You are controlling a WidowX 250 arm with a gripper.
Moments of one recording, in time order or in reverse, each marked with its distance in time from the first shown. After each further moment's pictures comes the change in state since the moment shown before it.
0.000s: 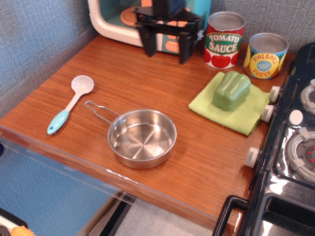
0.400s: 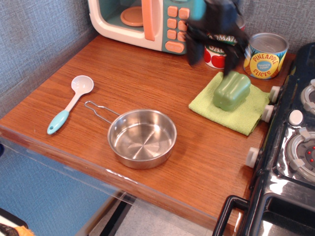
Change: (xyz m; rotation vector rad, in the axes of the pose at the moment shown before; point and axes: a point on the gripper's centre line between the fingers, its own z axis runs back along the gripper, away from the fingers) arm 0.020 -0.062 0.003 0.014 -0.040 -0.127
